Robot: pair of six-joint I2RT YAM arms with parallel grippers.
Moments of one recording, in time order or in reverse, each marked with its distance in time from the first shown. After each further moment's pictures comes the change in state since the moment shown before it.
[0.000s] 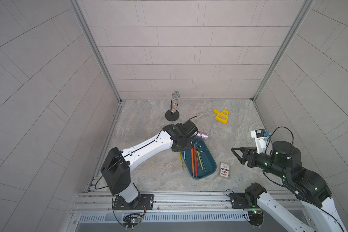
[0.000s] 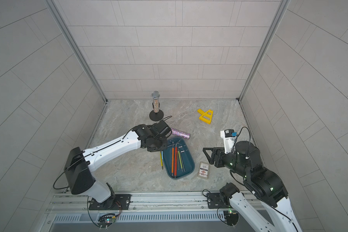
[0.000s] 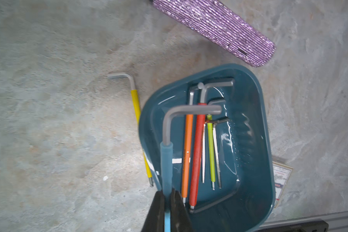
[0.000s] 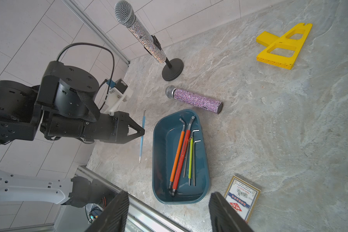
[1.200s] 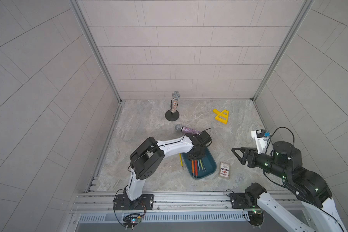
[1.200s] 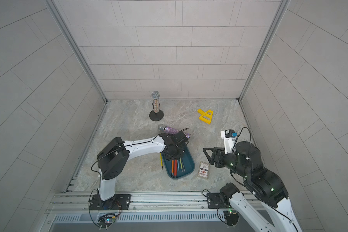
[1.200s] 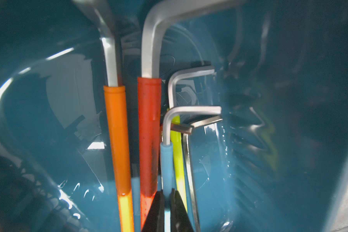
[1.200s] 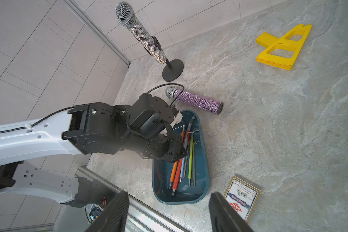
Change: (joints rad) left arm -0.079 0.333 0.013 0.257 0.136 -0.109; right arm 0.000 -0.005 0.000 -0.001 0.001 0.000
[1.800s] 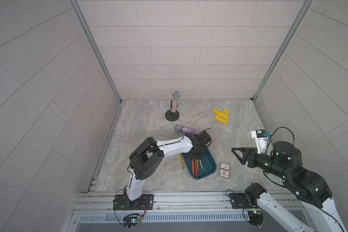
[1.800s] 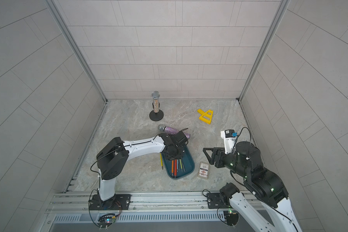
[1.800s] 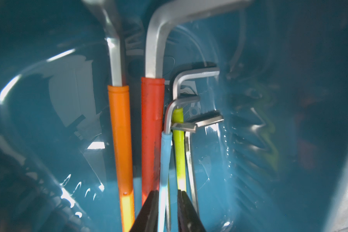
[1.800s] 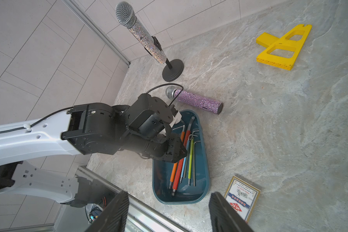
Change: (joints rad) left arm 0.000 -0.018 -0.004 -0.008 -0.011 -0.004; right arm 0.000 0.000 0.000 0.000 0.000 0.000
